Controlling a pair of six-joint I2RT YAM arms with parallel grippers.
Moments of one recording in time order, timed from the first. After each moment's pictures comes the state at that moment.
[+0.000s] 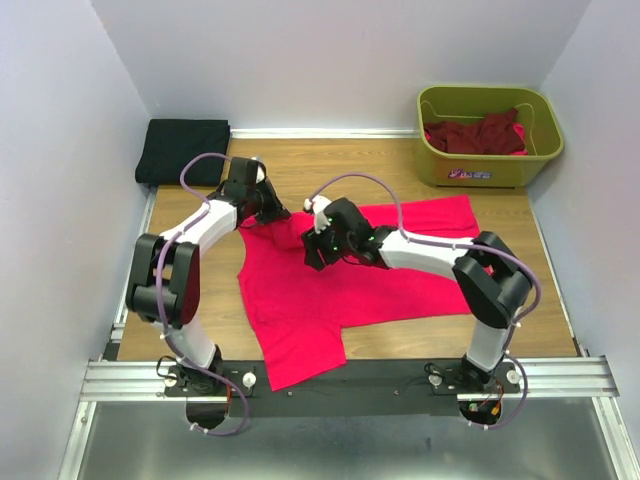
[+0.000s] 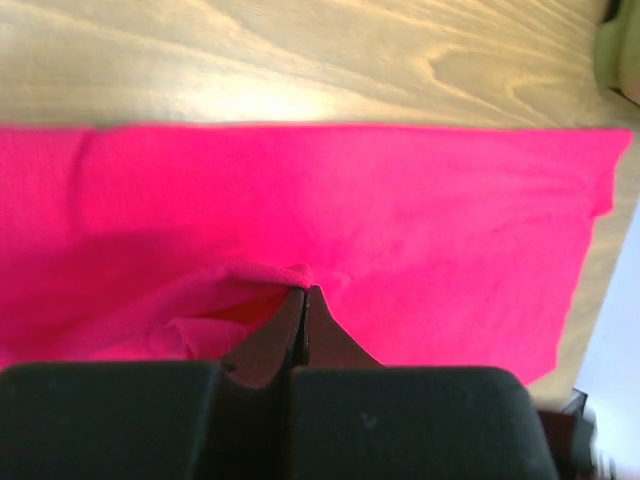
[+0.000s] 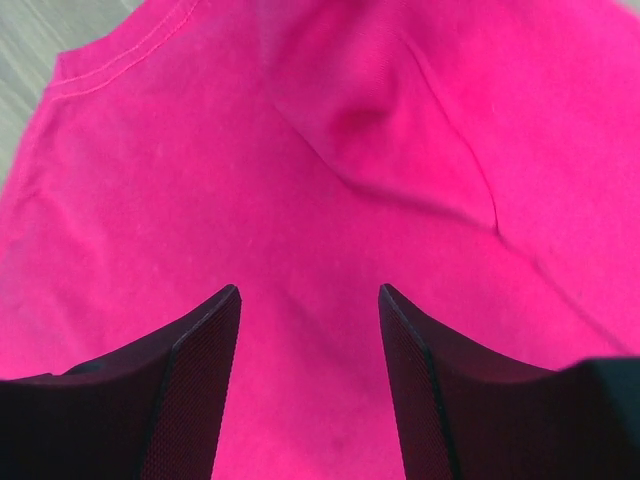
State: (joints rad) left arm -0.24 1.67 1.11 -0.22 0.30 -0.70; right arm 0.82 1.81 1.13 -0.03 -0.15 0.15
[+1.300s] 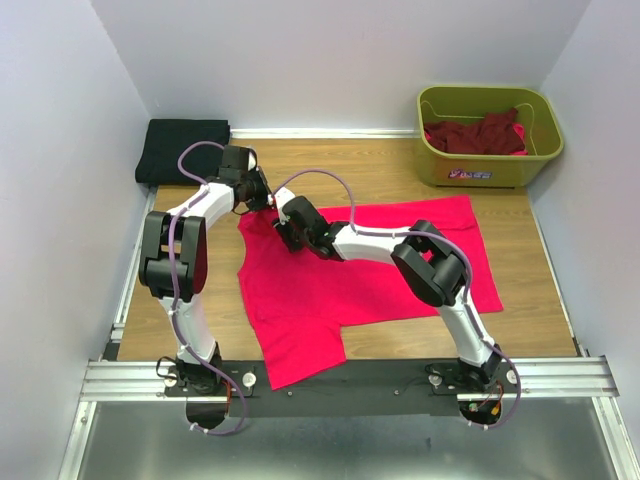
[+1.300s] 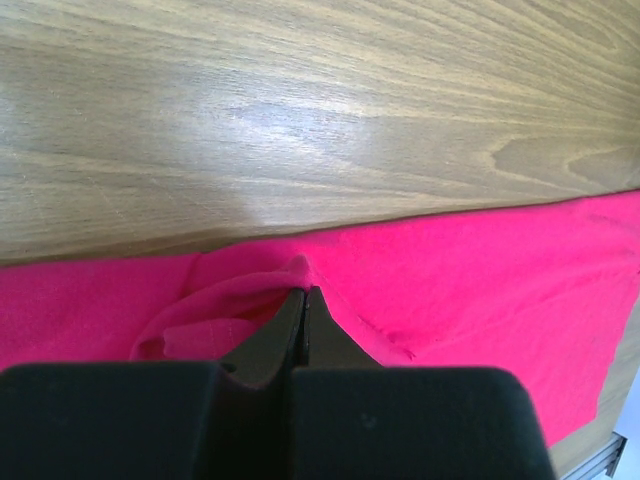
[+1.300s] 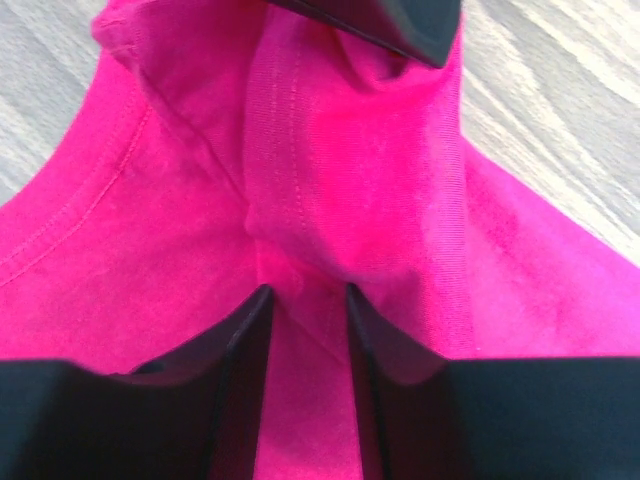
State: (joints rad) left arm -0.14 1.90 1.32 -0.26 0.31 -0.59; right arm 0.91 2.23 1.53 0.06 0.12 0.05
